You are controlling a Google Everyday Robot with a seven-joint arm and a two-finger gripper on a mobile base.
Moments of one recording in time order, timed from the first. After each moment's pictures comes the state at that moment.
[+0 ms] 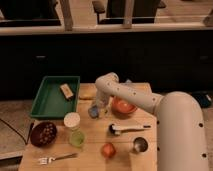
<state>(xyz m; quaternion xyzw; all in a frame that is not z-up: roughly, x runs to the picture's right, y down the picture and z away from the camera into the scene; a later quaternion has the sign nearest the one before) -0.045 0.147 0.902 -0.32 -0.24 -0.25 0.88</state>
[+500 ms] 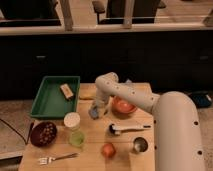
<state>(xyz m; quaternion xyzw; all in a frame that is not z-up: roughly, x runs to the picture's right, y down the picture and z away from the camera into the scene) -0.044 0.148 0.904 -0.33 -0.25 -0.25 0.88</state>
